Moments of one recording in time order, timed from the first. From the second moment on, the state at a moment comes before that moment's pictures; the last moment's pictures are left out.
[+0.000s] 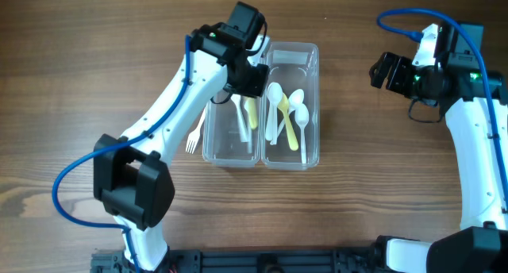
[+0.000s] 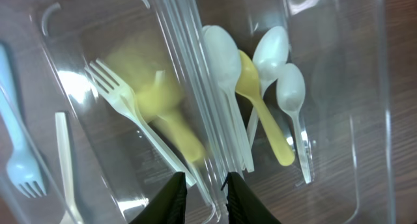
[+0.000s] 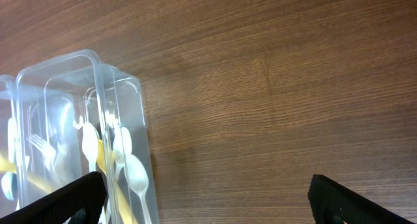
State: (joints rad) left arm -0.49 1.95 1.77 -1.10 0.15 -0.18; right arm -0.13 1.49 1.33 -0.88 -0.19 0.20
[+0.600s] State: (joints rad) left arm -0.22 1.82 1.78 -1.13 0.04 -0.12; right arm -0.13 1.49 1.33 -0.88 -0.19 0.20
